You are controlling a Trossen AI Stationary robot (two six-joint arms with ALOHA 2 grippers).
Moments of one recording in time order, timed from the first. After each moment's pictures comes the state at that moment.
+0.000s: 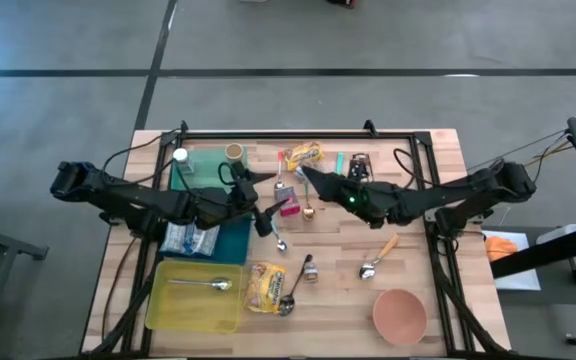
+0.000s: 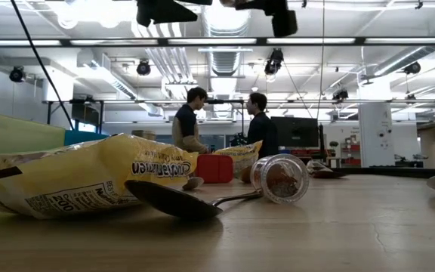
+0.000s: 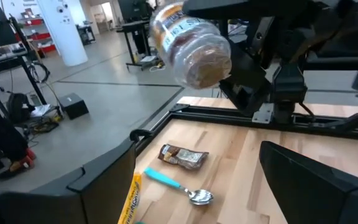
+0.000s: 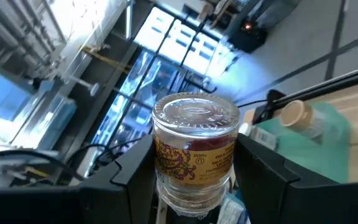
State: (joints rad) left arm -0.18 1.31 0.89 0.24 -0.64 0.06; right arm 0.16 1.43 0.98 0.53 0.76 1.08
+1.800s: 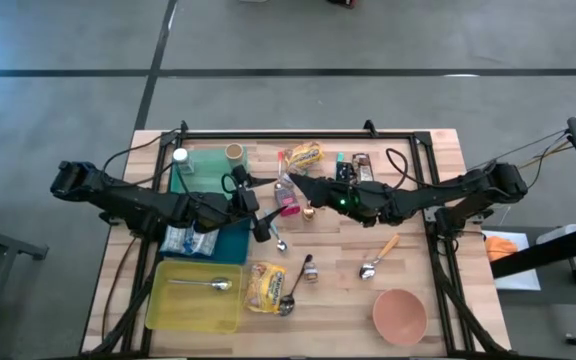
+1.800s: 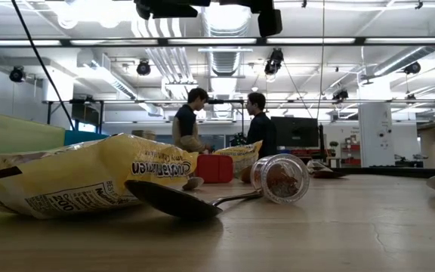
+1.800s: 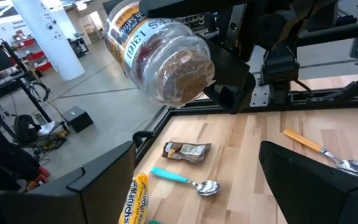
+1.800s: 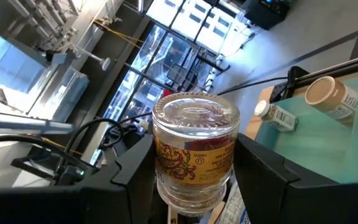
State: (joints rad) left arm -0.21 1.31 0.90 0.20 -0.64 0.18; right arm 0.15 1.49 1.03 0.55 0.63 1.07
